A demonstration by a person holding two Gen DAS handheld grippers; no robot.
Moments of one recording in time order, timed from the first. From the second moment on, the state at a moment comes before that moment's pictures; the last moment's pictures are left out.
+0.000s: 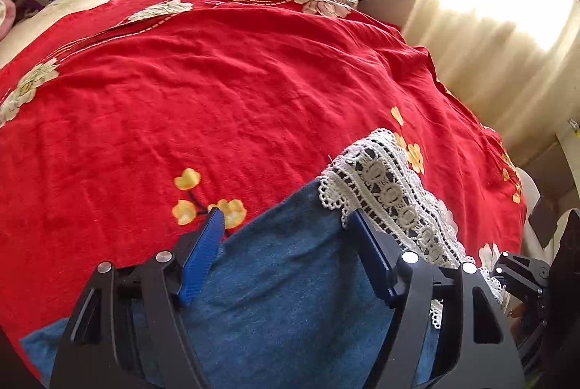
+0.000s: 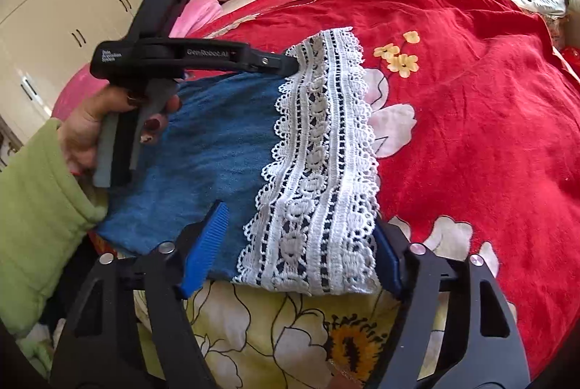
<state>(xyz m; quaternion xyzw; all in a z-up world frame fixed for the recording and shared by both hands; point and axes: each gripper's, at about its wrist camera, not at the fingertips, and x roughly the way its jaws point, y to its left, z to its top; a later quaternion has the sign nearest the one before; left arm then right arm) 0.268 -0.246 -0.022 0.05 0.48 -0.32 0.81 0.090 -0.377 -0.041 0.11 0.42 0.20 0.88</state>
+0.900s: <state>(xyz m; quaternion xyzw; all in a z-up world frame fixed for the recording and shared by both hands) 0.230 -0.150 0.034 -0.08 0.42 -0.33 0.84 0.093 -0.284 0.024 0.07 0.36 0.35 0.86</state>
